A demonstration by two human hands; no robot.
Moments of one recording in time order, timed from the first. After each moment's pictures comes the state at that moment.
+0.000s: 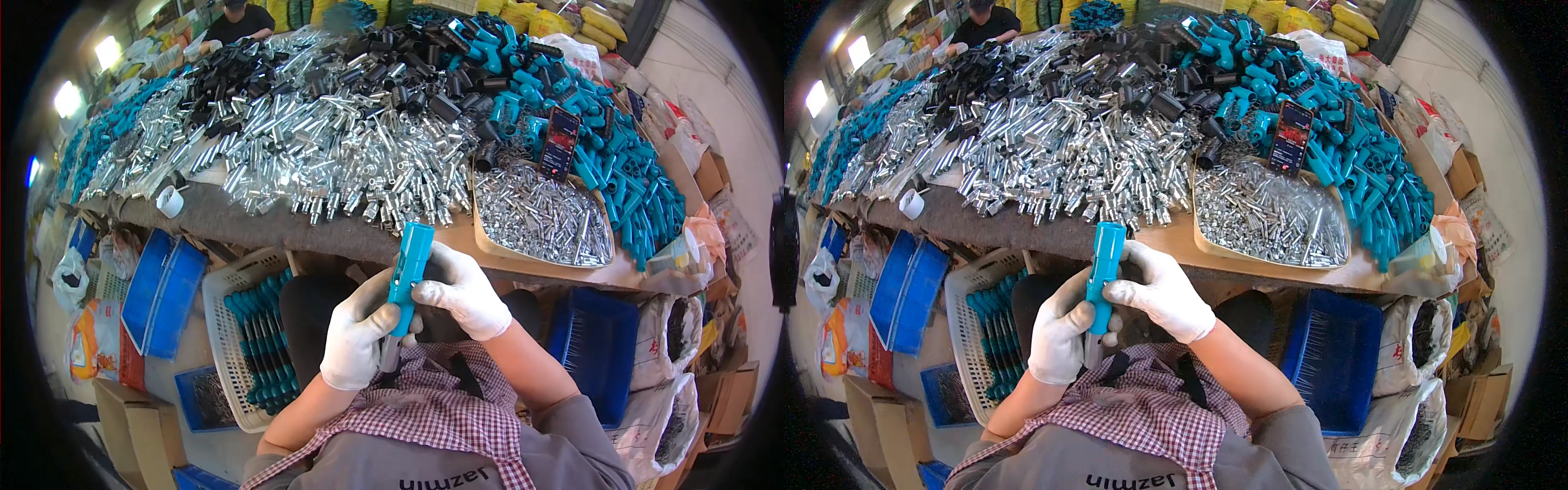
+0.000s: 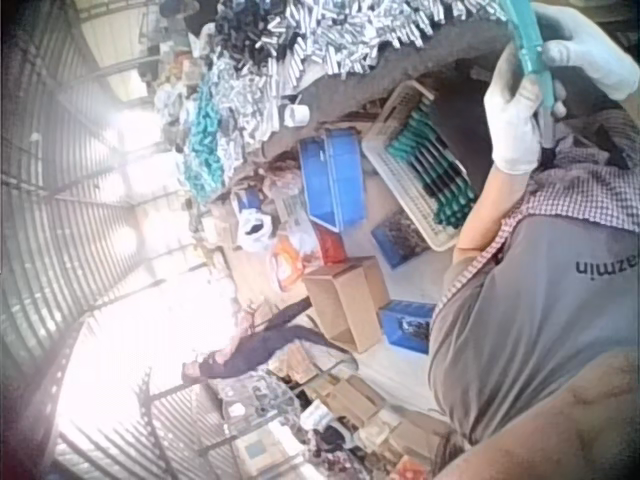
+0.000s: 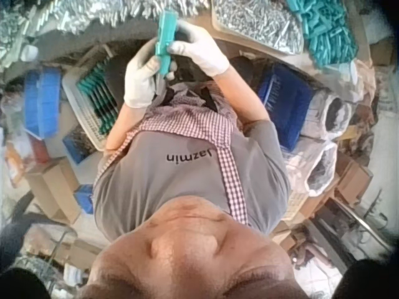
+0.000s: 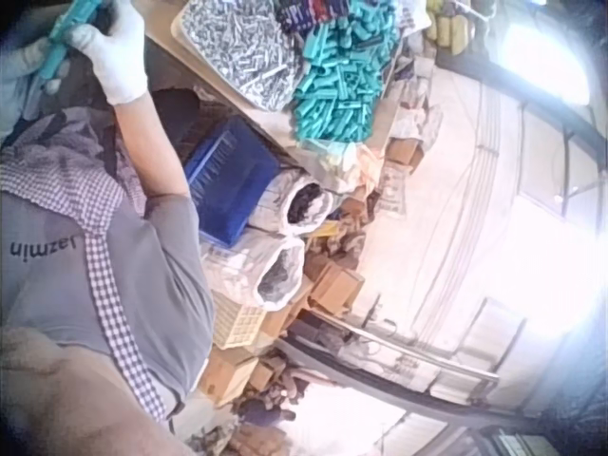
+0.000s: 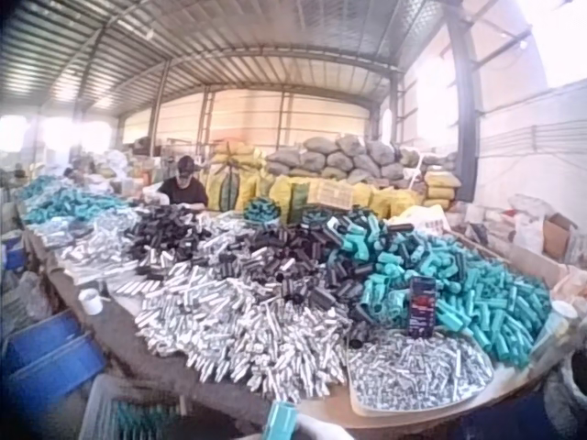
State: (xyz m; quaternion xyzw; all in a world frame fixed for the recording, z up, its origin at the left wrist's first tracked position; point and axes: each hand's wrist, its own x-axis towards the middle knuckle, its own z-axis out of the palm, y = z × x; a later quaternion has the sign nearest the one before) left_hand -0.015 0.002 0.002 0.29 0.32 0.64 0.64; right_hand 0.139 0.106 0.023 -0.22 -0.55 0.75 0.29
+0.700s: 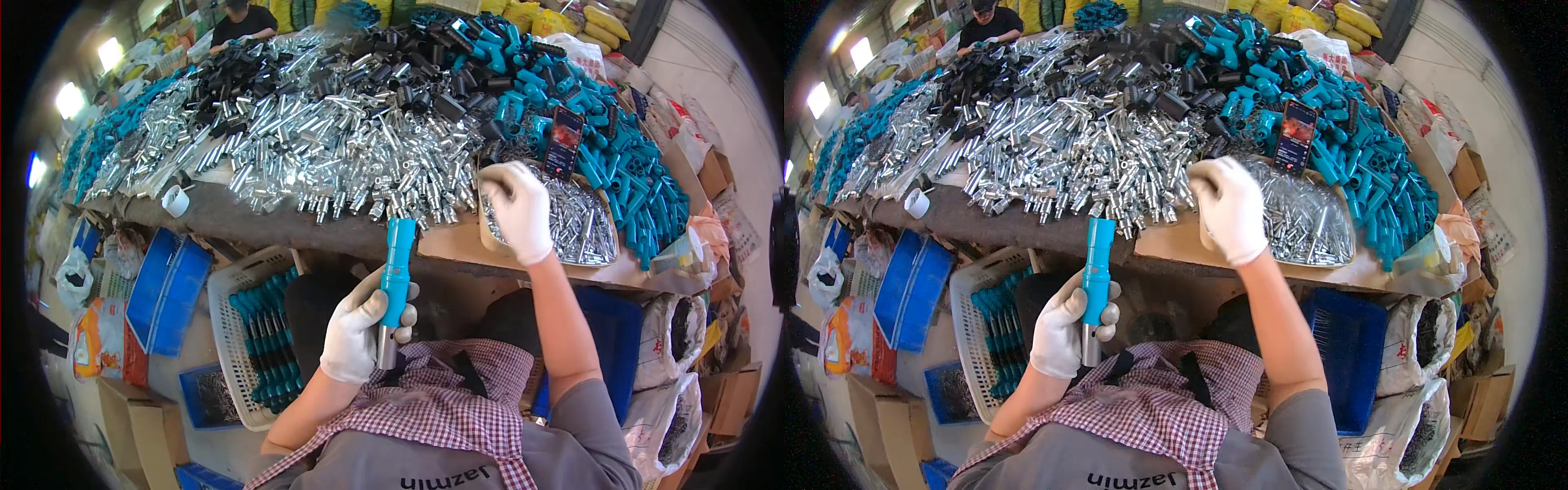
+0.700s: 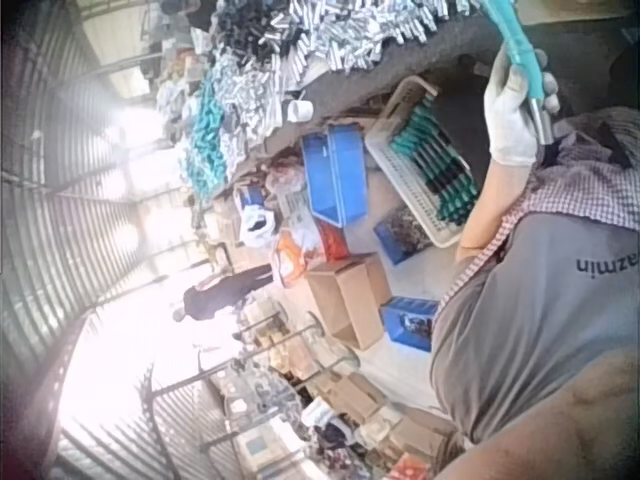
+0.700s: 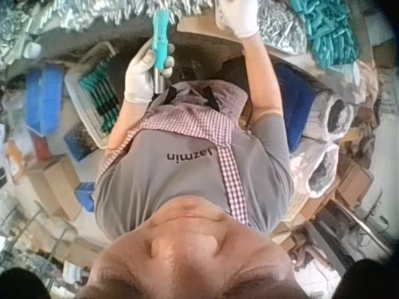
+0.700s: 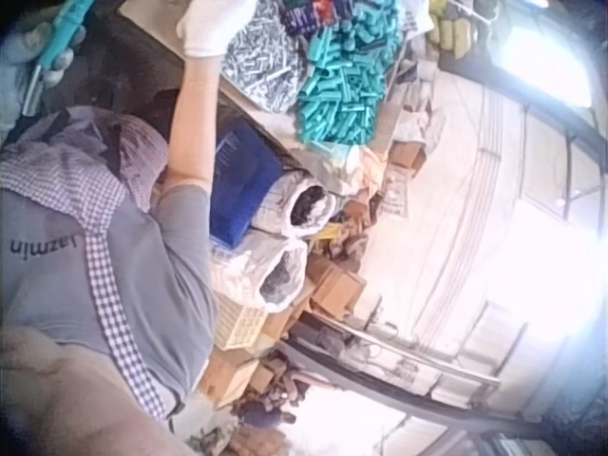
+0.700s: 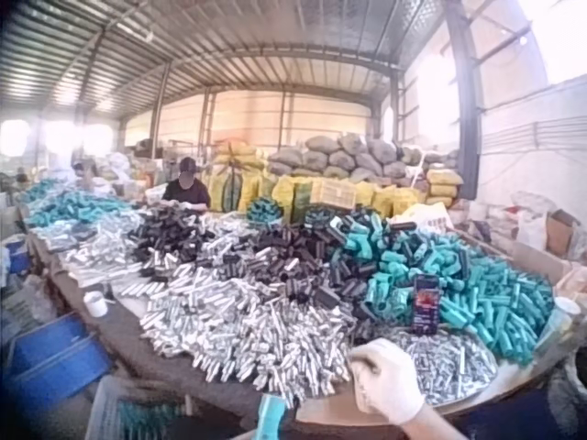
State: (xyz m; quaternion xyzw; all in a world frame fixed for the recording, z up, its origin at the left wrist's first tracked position) left_hand -0.023 0.006 -0.016 0.19 0.24 0.65 0.70; right_hand 0.174 0.208 0.042 -0.34 -0.81 0.06 0.47
